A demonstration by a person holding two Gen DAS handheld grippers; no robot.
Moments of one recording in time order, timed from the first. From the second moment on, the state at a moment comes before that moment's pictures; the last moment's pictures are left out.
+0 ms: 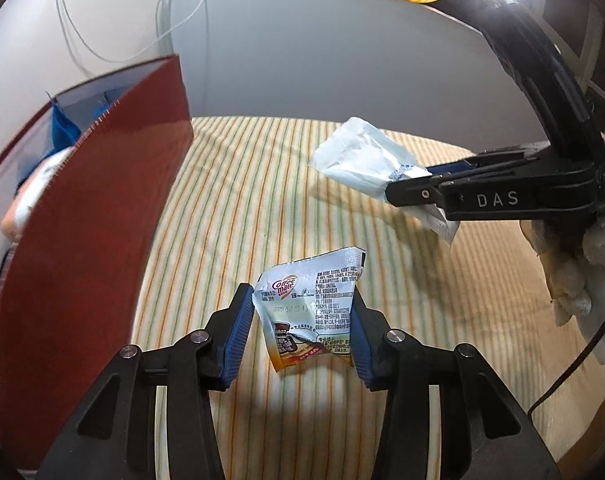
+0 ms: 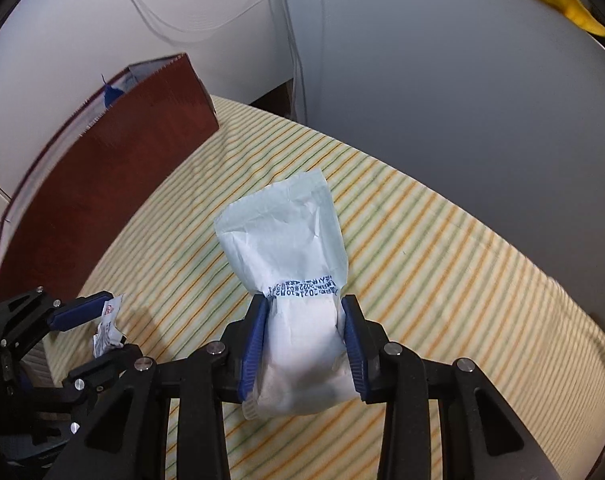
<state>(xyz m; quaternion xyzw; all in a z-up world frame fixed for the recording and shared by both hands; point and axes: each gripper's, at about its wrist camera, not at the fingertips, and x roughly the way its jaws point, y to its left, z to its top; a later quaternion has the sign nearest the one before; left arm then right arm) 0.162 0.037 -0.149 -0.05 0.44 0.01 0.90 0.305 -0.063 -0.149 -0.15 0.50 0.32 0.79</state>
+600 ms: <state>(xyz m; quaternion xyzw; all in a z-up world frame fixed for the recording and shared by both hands) 0.094 0.060 -0.077 -0.04 0.37 -0.01 0.93 0.231 -0.072 -0.074 -0.11 0.45 0.36 0.81</state>
